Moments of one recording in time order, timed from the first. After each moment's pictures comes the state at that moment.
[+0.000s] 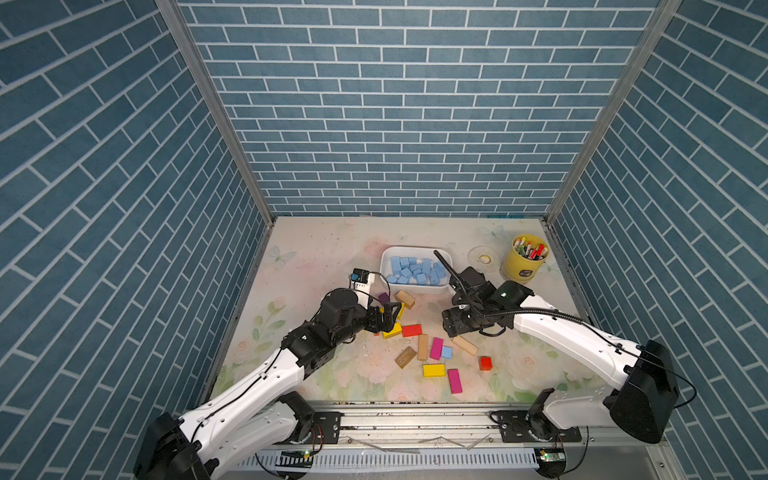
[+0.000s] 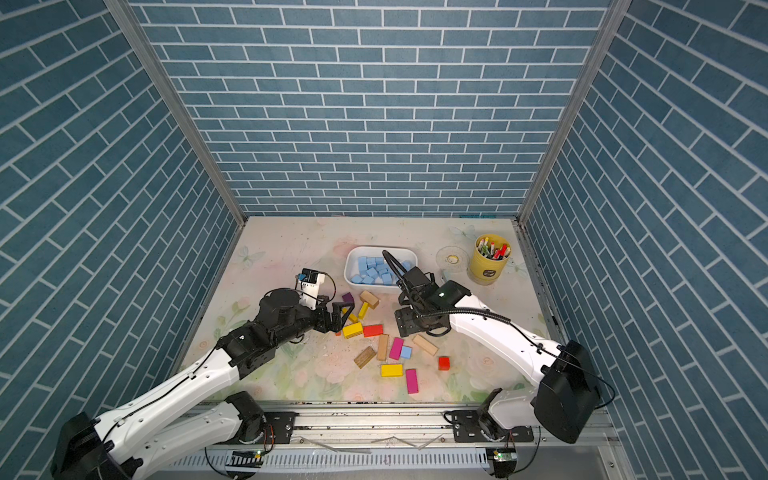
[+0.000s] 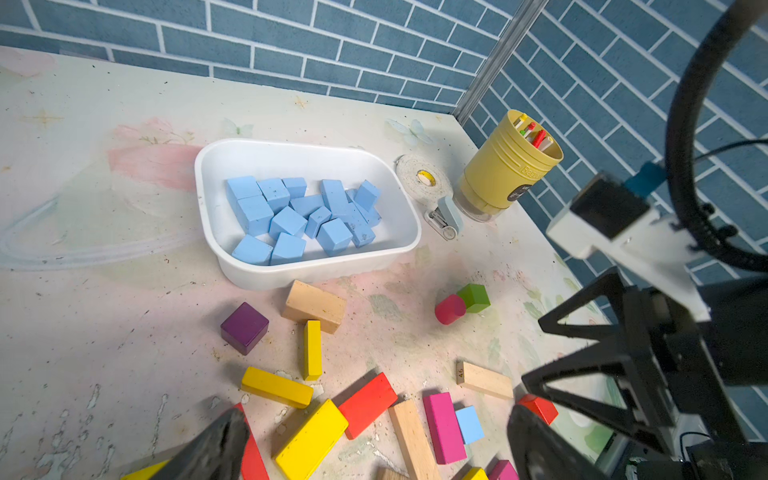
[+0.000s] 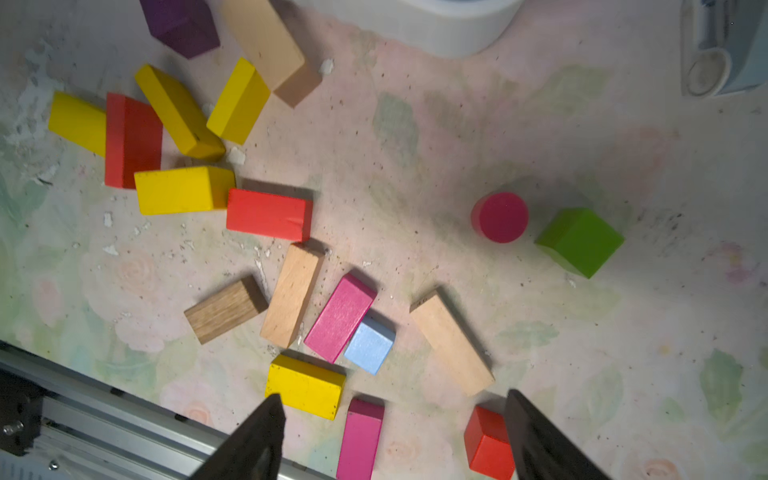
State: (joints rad) left arm -0.69 0.92 0.62 -0.15 0.04 -0.45; right arm 0.83 1.35 1.07 -0.94 0.03 0.45
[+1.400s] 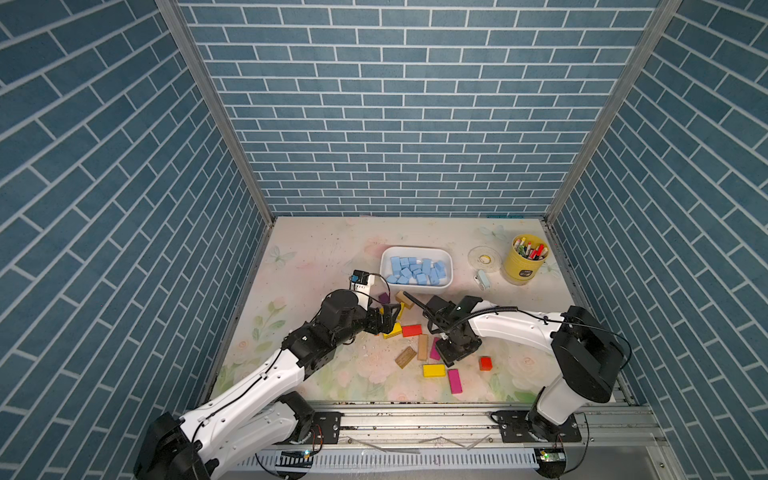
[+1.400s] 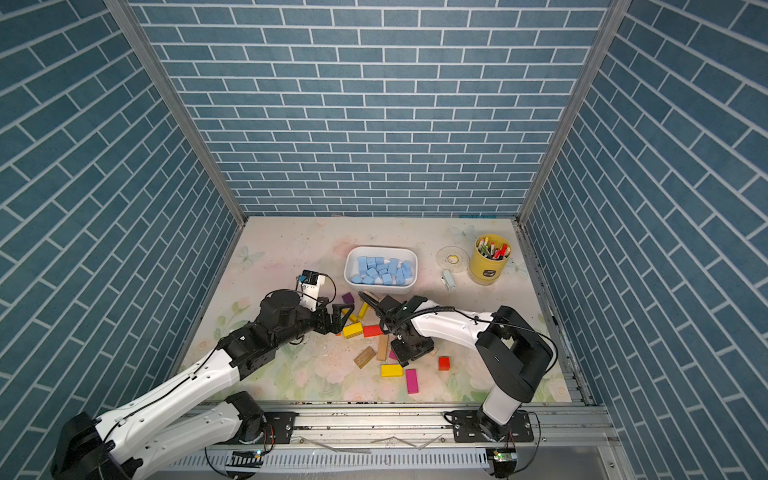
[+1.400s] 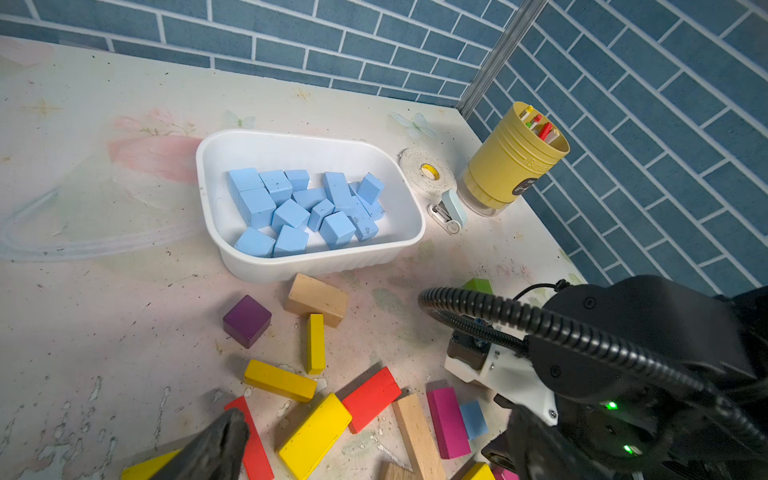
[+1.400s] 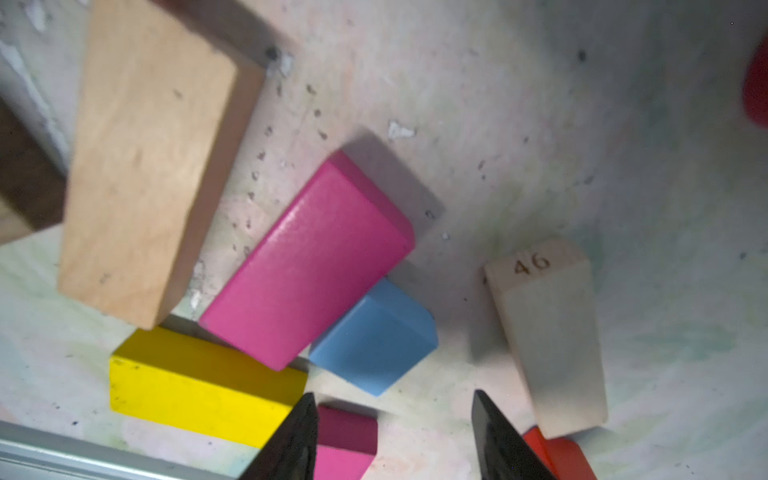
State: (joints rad) left arm -0.69 0.92 0.61 -0.15 0.04 -0.45; right arm 0.95 1.66 1.01 -0.93 -0.01 0.36
